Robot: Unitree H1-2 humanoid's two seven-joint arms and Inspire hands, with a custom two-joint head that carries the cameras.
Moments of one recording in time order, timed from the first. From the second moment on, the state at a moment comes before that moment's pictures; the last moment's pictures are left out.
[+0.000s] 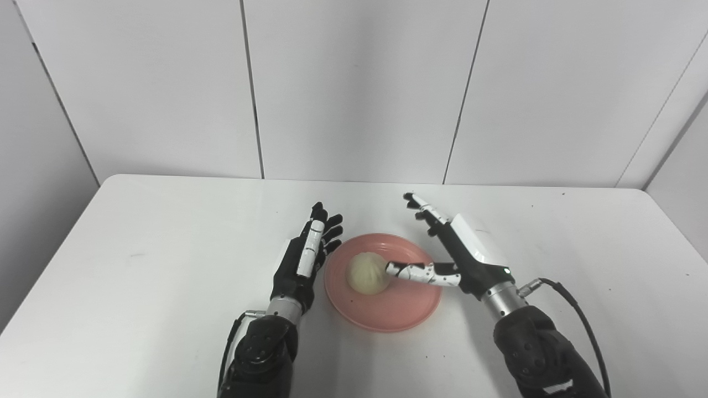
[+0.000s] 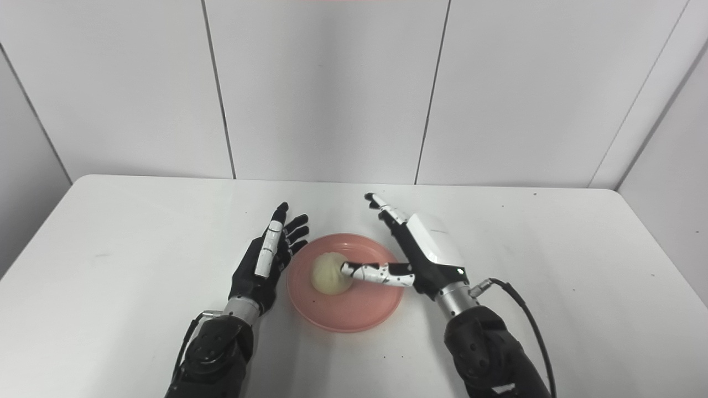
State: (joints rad) left arm -0.44 -0.14 -0.03 0.37 -0.06 0.04 -0.01; right arm -0.38 -0.26 0.17 -0.02 -0.58 -0.02 -0.03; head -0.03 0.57
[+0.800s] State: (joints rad) left arm -0.42 -0.13 -0.06 0.43 0.09 -0.18 0.08; right arm -0.32 -0.01 -0.05 0.15 -0.07 0.03 -0.10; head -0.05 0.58
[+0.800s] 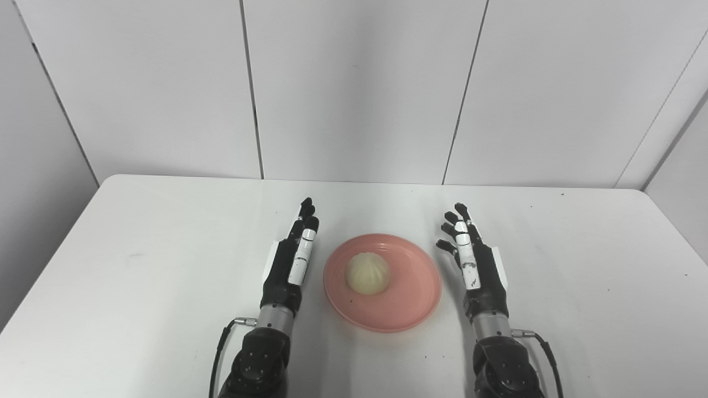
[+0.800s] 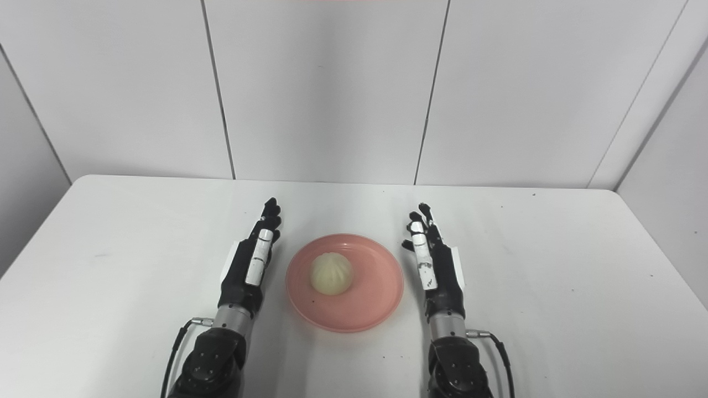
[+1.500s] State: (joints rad) left arm -0.42 -0.13 -0.06 0.43 0.11 -0.18 0.12; right arm -0.30 -0.02 -0.03 0.12 -0.13 0.07 -0.10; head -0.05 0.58
